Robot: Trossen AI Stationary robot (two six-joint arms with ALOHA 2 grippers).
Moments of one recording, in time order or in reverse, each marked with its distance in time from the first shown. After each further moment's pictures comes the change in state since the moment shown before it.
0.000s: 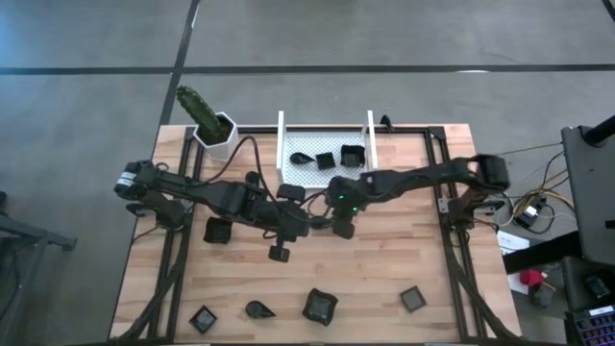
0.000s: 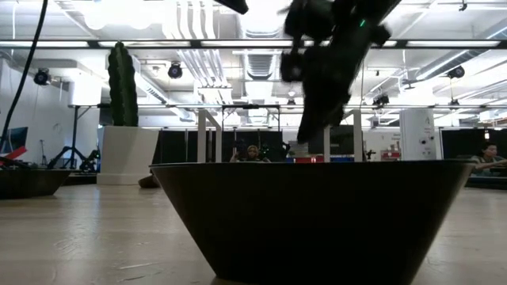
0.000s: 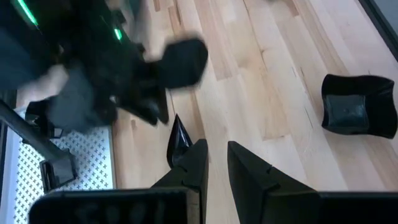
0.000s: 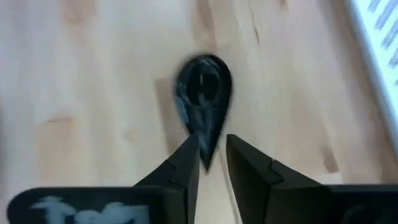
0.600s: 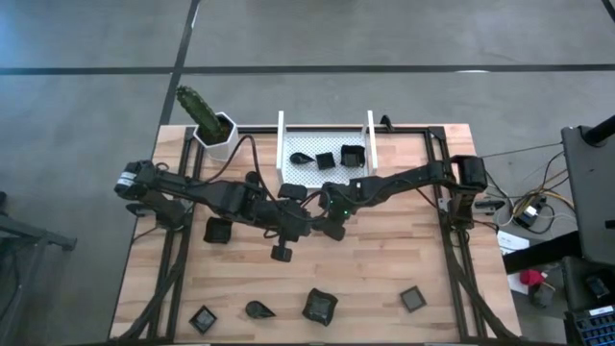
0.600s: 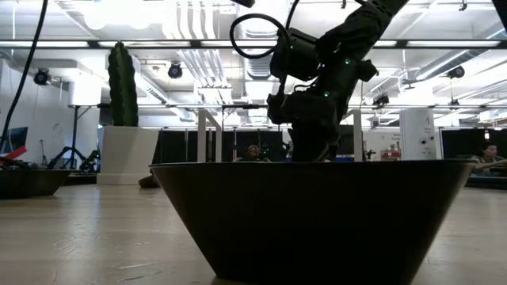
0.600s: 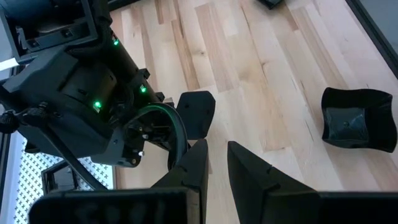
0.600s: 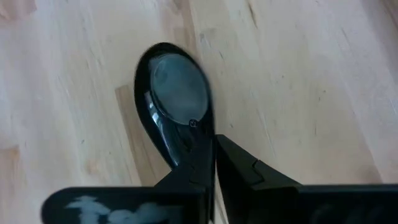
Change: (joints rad) left arm 0.002 0.000 0.002 0.044 0.000 0.002; right arm -0.019 0.183 -0.015 0.147 0.000 0.079
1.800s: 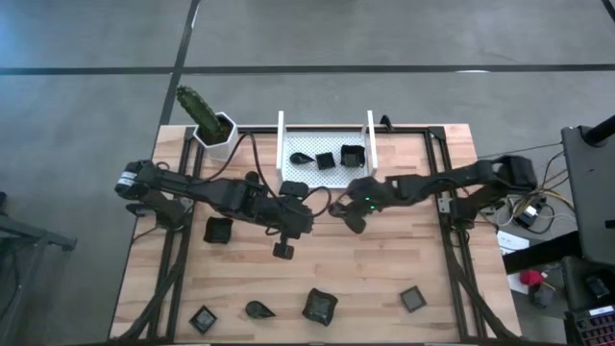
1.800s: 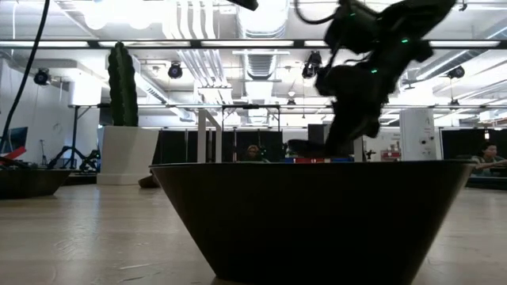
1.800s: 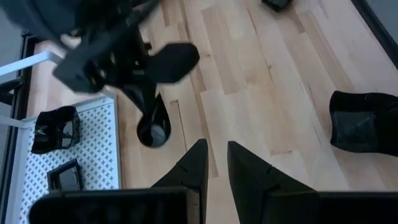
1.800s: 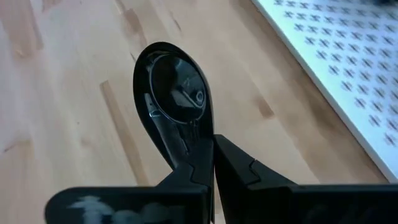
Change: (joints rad) left arm 0.017 0.000 0.000 0.014 0.000 0.010; right arm 0.009 -0.381 -0.312 0.093 0.171 0.130
